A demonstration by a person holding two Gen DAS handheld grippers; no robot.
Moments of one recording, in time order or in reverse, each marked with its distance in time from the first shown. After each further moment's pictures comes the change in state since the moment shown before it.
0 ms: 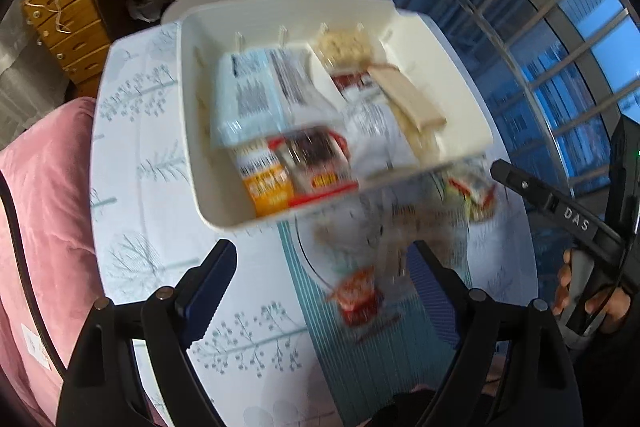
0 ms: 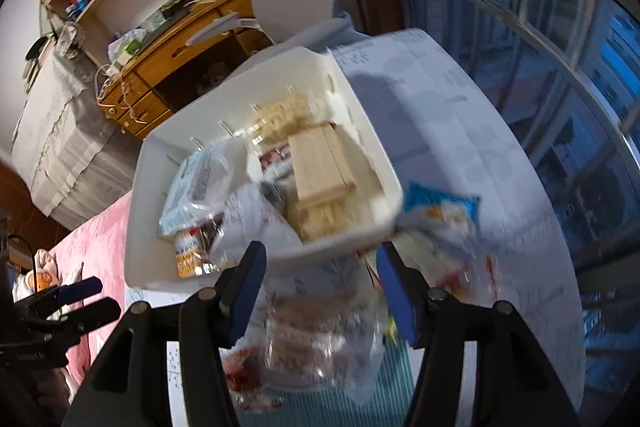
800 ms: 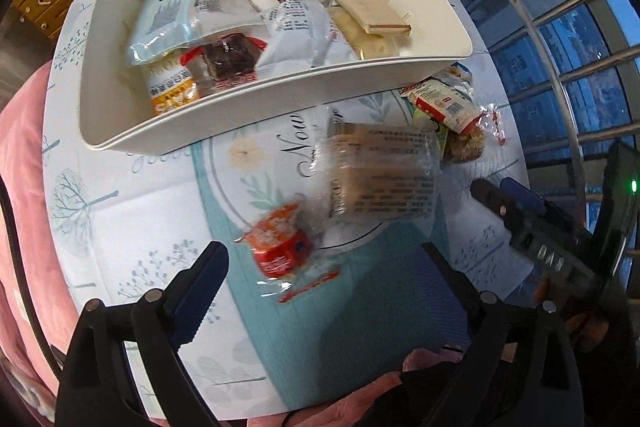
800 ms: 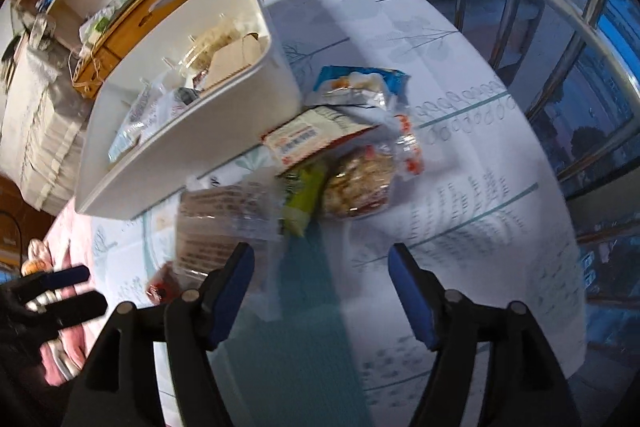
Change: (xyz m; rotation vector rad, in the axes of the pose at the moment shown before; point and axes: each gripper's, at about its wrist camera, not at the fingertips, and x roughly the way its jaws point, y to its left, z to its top) left arm 0.057 -0.082 -0.026 -0.036 0.205 0.029; right arm 0.013 -0.076 -0.063 -0.008 0.150 -0.027
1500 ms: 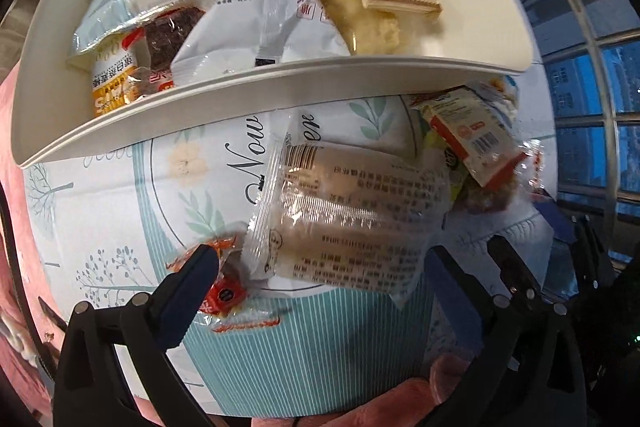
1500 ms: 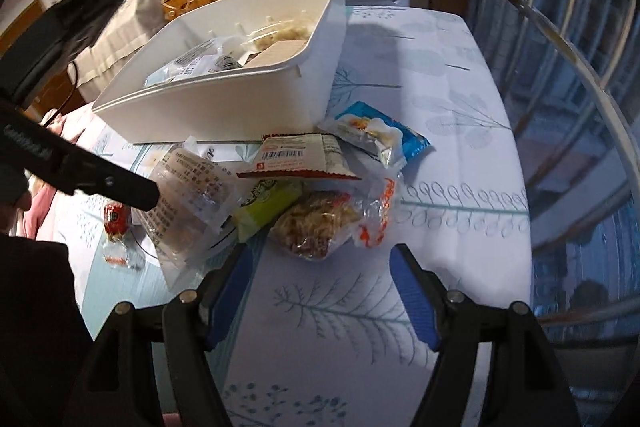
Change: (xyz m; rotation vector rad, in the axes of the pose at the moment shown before) left arm 0.069 -0.039 0.051 -0.154 0.129 0.102; right arm 0.012 -0.029 0.012 -0.476 -0.112 0.104
